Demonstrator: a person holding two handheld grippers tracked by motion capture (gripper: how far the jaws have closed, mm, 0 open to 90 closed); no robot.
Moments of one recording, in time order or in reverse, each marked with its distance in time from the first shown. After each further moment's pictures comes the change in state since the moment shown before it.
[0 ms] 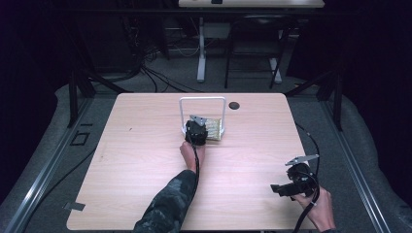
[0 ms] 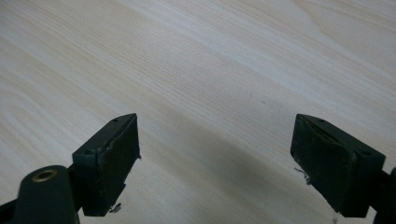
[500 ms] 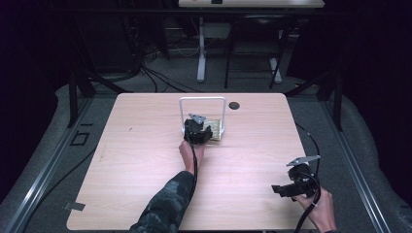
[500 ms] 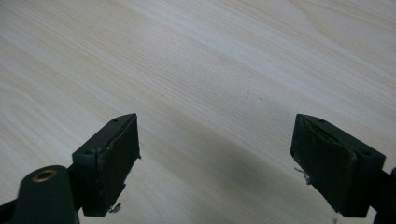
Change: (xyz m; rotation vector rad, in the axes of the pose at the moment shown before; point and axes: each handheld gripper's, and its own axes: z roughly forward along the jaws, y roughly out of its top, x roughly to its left) left arm 0.004 0.011 -0.016 0.029 -0.058 0.002; right arm 0.001 -0.002 -0.004 0.002 -0.011 0.005
